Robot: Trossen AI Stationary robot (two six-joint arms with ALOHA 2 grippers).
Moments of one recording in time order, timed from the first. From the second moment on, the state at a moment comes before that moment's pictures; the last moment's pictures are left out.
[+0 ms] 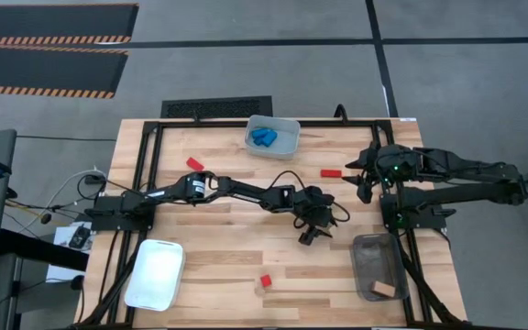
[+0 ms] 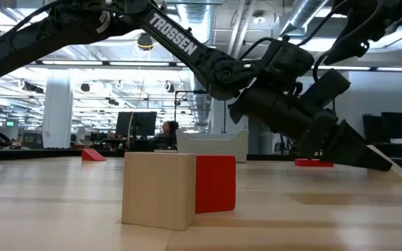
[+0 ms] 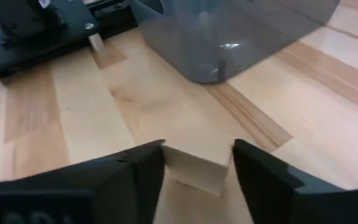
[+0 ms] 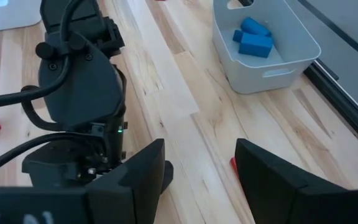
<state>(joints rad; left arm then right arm) 0.01 2.61 1.98 0.13 0.41 0.39 -0.12 0.66 0.78 -0.78 0.18 0.19</state>
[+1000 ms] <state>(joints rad) -0.10 2.61 2.35 -0.03 0.26 0.43 -0.12 0.64 0.78 -0.80 0.18 0.20</state>
